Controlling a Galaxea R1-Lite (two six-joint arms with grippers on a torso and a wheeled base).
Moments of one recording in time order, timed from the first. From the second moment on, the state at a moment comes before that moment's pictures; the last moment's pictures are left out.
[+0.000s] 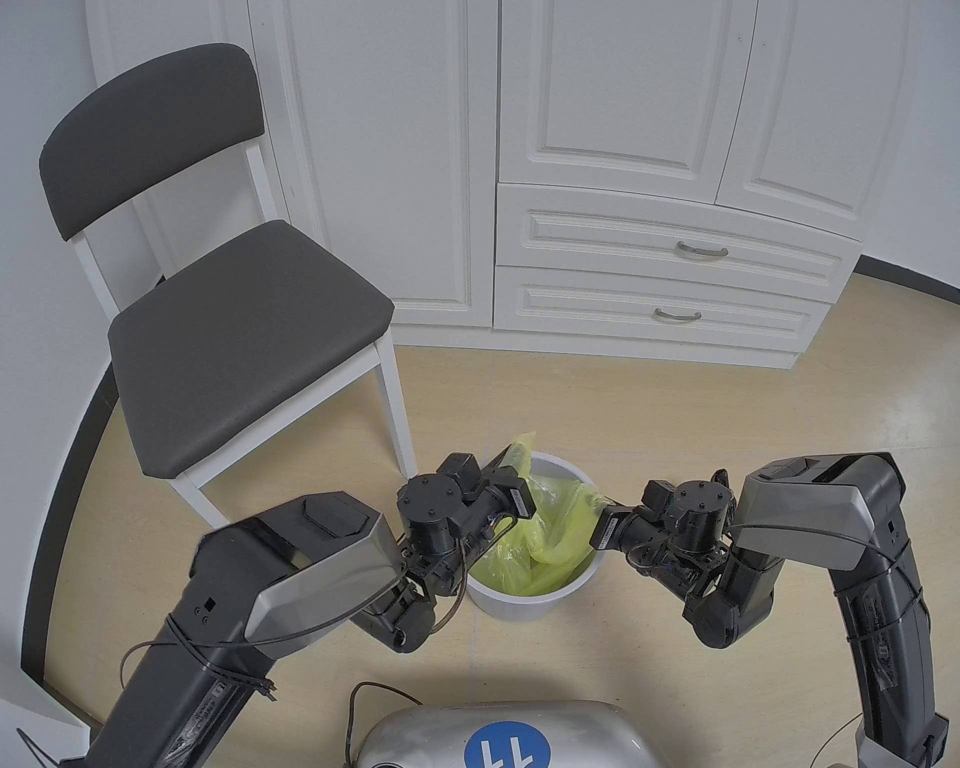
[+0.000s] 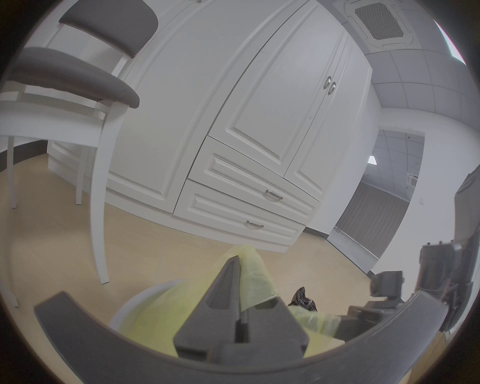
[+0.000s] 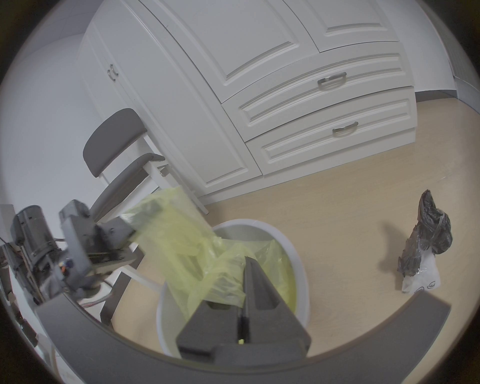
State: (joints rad) left arm -0.61 2.74 -1.39 -1.49 0.07 -0.31; right arm 0.40 2.58 -0.89 -1.55 0.05 0.39
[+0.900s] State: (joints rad) left arm -0.45 2.53 -0.98 -1.49 -0.08 -0.20; right arm 0.25 2.57 -0.84 -1.54 0.04 0.05
